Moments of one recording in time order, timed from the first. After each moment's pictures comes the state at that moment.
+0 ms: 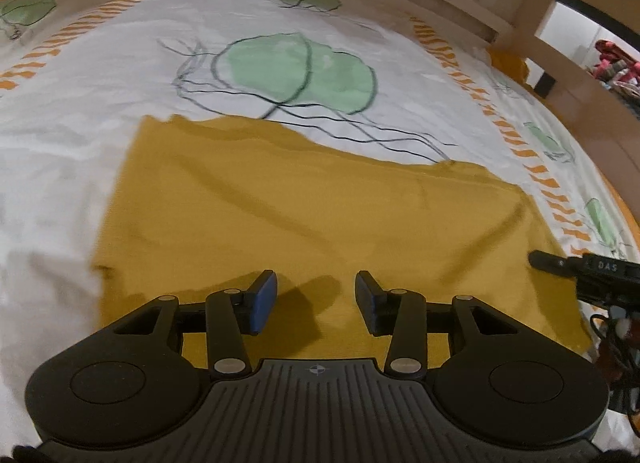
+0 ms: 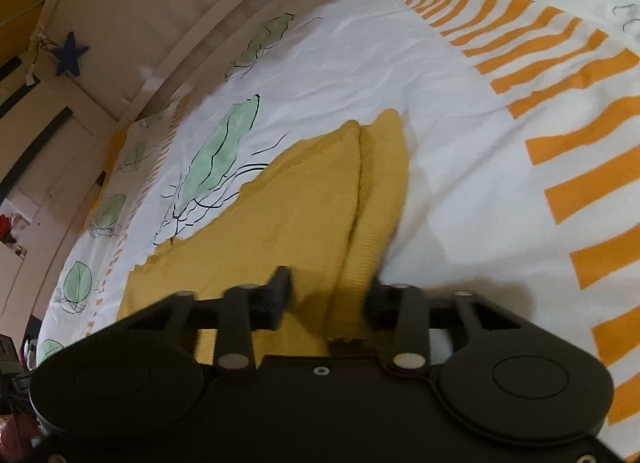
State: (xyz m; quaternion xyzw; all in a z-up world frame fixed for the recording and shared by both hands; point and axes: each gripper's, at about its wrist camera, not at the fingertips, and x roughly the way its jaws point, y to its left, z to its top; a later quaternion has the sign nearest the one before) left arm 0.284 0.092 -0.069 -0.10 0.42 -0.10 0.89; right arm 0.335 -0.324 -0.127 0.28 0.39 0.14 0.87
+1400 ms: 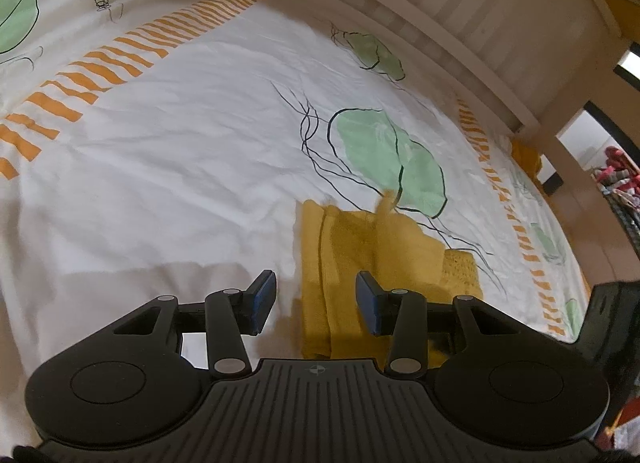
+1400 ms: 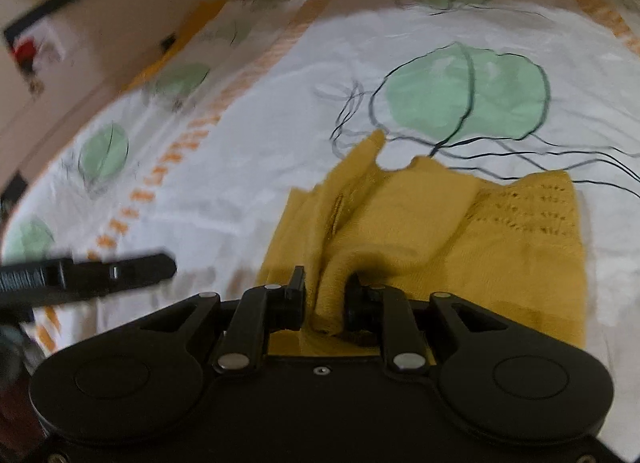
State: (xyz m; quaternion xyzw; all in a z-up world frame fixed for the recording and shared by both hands) left arm 0.299 0.261 -0.035 -0.22 0.39 -0.09 0.89; right arm 0.358 0.012 -0.072 0.06 0.41 0.23 0.88
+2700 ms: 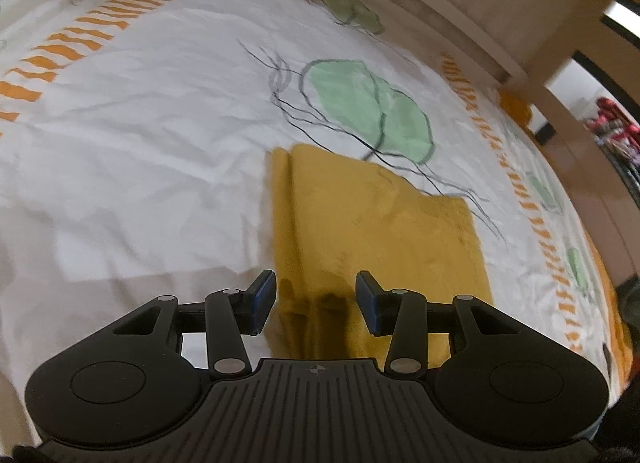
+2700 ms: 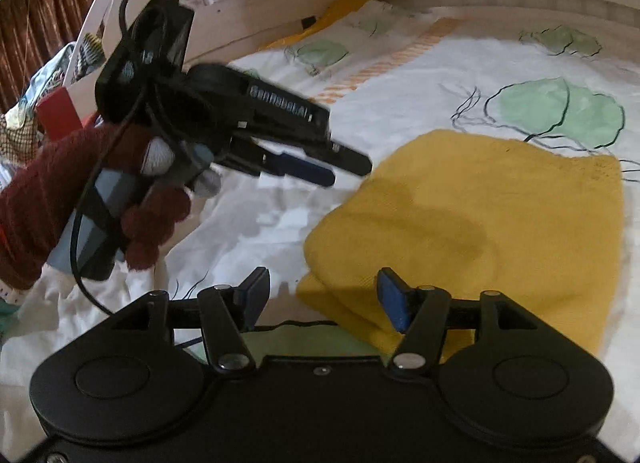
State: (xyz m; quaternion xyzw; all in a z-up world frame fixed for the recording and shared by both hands) left arm 0.297 0.230 -0.052 -0.18 0.44 -0.14 0.87; right arm 0.249 -0.020 -0.070 0.00 0.33 0.38 0.86
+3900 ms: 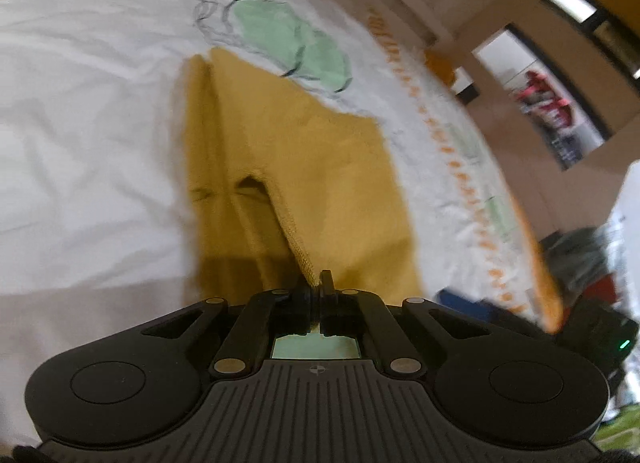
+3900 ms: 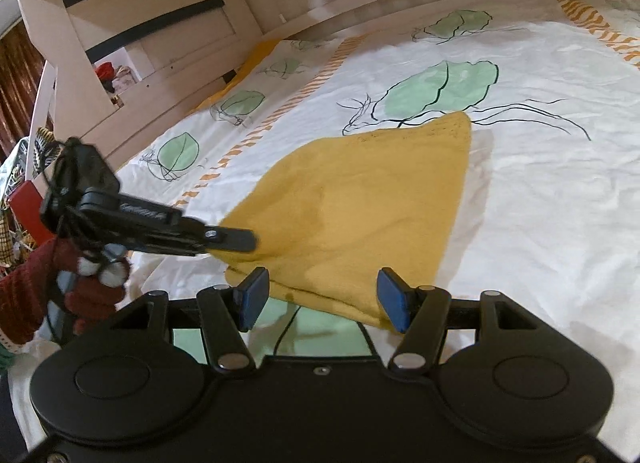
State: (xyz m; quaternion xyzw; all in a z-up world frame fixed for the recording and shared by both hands) left arm 0.243 0.221 -0.076 -0.22 0.46 -0.25 0.82; right arm 0.231 -0.124 -0.077 0.12 0.33 0.30 0.89
